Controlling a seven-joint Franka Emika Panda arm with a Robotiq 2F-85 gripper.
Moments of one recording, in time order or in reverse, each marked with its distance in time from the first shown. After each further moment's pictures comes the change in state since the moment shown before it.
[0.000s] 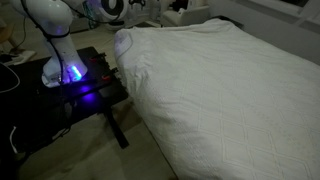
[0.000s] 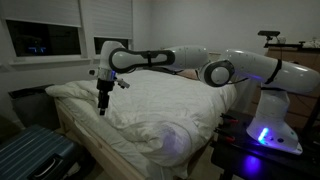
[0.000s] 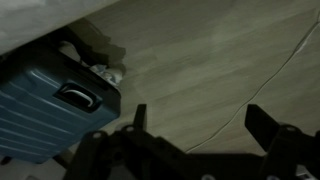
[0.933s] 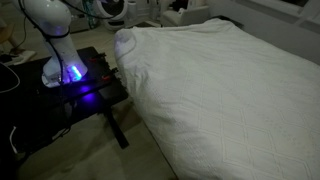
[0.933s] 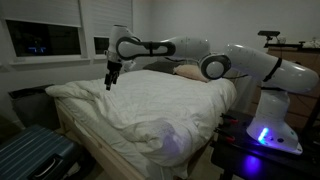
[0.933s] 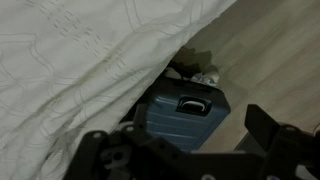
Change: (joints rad) arm -0.084 -0.096 -0.157 0.000 -0.110 -0.013 0.471
